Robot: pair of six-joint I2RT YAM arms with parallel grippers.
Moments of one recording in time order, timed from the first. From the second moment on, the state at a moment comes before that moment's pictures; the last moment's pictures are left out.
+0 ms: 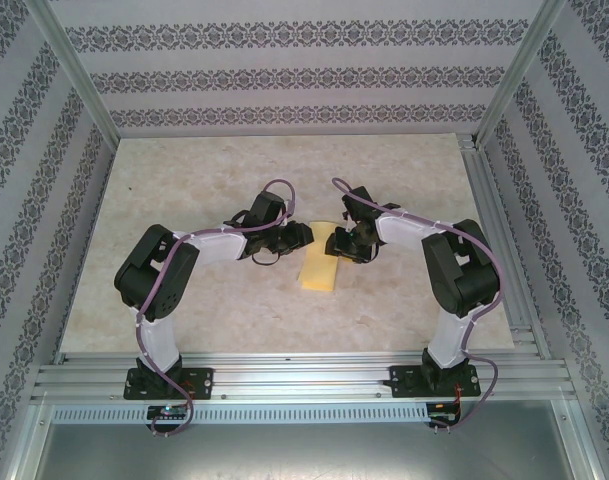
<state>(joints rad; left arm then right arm) -0.57 1.88 1.06 0.04 0.46 -0.90 0.43 1.84 1.10 -0.54 -0.30 0.58</state>
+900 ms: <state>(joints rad) -0.57 1.89 1.09 0.04 0.50 -0.90 0.43 1.83 1.11 -0.56 -0.27 0.58</state>
